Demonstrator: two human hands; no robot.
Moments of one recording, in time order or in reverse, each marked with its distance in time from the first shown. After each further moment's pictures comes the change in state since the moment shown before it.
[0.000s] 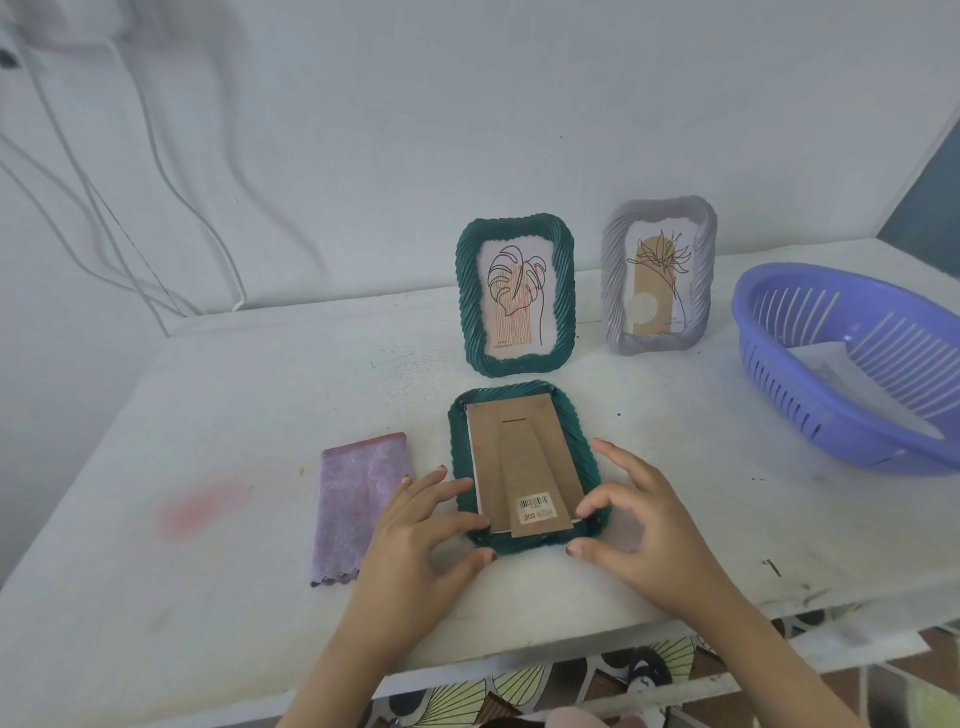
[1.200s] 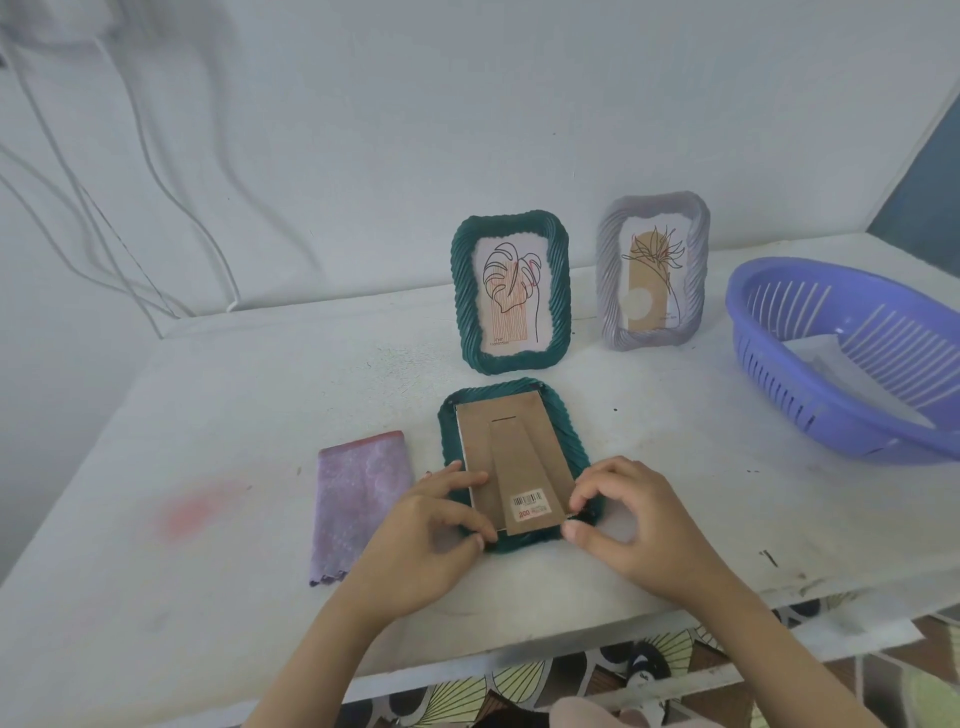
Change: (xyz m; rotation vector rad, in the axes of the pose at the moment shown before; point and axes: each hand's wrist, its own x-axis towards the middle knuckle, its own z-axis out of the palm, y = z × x) left_hand 0.020 0.012 -0.016 -0.227 -0.309 -0.163; right_hand 0.008 -0.013 -0.004 -0.022 -0.023 -0.050
